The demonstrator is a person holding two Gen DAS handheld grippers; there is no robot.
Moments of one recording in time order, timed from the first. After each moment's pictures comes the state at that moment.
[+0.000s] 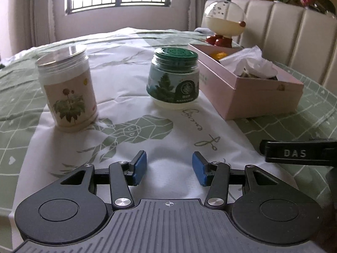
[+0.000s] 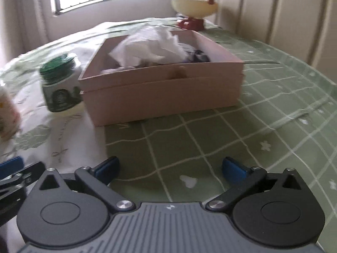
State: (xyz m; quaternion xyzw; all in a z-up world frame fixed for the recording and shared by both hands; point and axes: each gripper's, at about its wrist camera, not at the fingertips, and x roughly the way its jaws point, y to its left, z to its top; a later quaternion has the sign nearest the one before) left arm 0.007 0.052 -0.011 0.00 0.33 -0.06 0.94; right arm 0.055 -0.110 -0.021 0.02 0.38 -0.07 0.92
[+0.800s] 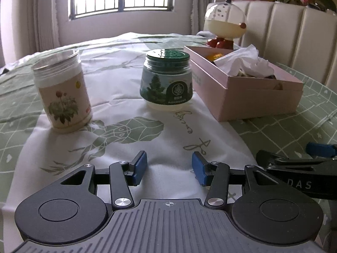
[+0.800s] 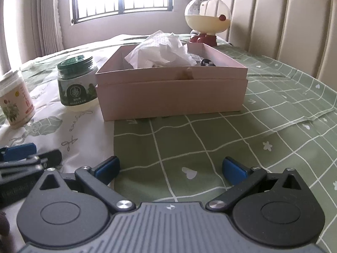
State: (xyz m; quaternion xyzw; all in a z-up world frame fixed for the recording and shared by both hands) left arm 0.006 0.037 -0.015 0.00 0.32 -0.05 0.95; right arm 0.031 -0.118 -0.033 0.01 0.32 -0.01 0.95
